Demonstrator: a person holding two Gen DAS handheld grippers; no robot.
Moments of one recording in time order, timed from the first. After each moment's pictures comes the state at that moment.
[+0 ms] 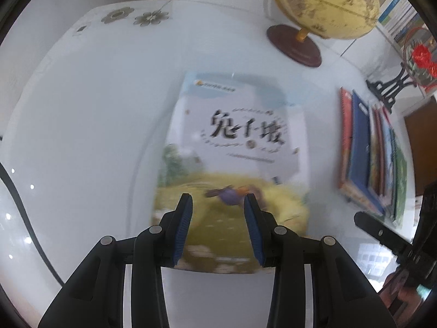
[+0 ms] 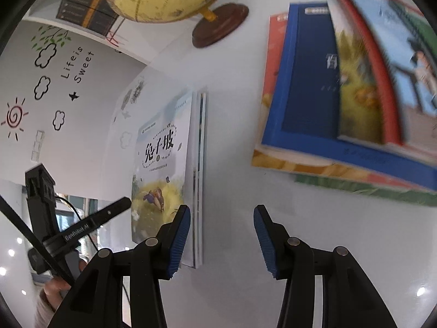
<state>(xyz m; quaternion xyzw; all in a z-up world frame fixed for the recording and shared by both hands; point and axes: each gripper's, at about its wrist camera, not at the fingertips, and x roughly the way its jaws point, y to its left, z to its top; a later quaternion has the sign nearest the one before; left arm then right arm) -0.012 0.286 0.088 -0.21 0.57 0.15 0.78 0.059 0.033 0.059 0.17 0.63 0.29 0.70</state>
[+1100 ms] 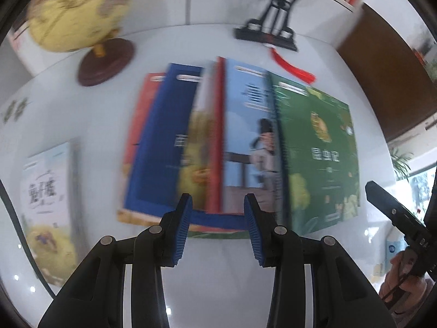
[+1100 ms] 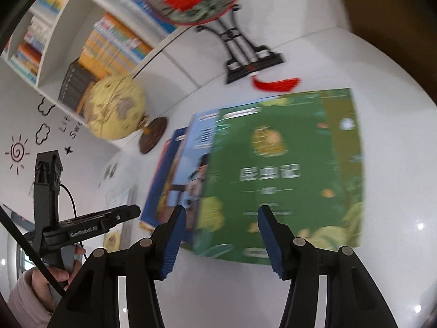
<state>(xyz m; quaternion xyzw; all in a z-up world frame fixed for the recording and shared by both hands) 0.122 0.013 0.105 -0.08 0.59 0.00 0.80 0.092 -0.233 0.099 0.20 0.51 0.22 0.81</state>
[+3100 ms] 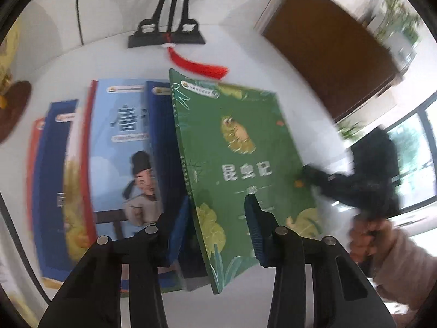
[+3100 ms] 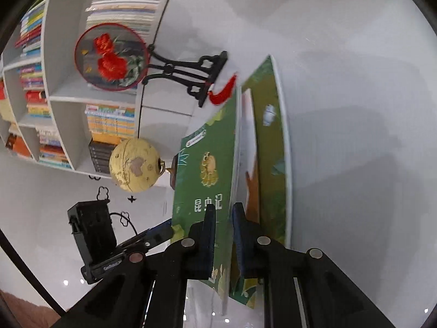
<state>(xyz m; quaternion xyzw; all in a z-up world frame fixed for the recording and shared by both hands) 0.166 -0.061 0.091 -0.09 0.57 -0.18 0.80 0.131 -0.356 -0.005 0.46 0.49 0.29 0.68</state>
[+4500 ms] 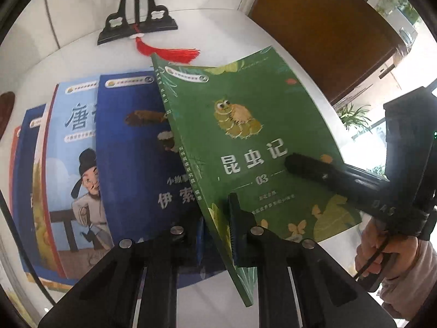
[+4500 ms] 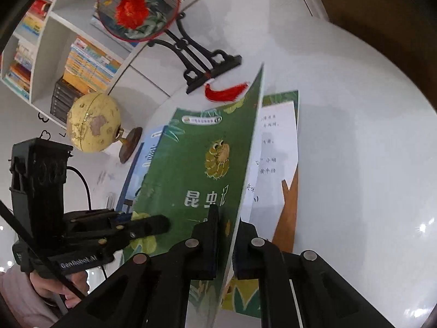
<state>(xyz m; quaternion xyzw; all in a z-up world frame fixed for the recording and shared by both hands) 0.167 -0.129 0.066 -0.05 0.59 -0.17 0.79 0.133 -0.322 0.050 0.22 0.51 0.24 0.80</state>
